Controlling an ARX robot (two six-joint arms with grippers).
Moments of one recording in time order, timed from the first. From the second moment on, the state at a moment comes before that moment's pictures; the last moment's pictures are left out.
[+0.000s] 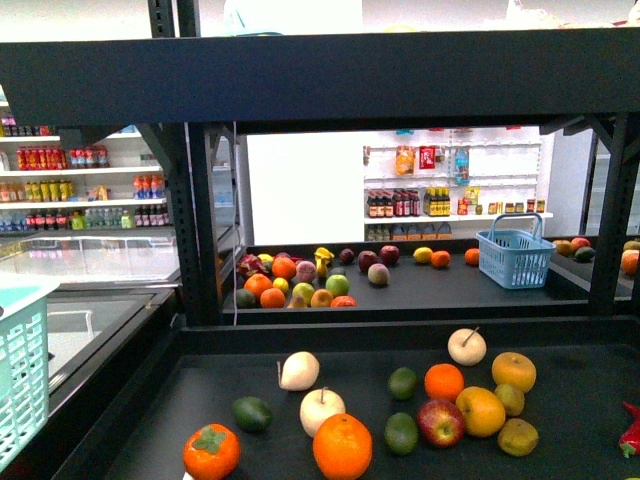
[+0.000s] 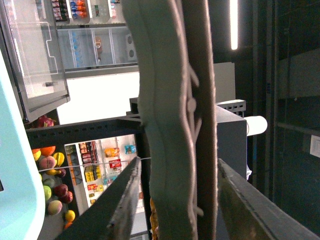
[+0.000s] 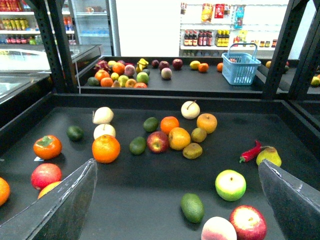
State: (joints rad) left arm 0.36 2.04 1.02 1.39 0.12 -1.56; right arm 0.00 0.01 0.02 0.00 0.00 0.00
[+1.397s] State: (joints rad) left arm 0.16 0.92 0.79 0.09 -0.11 -0.29; right arm 0.00 0.00 0.02 0.00 0.00 0.00
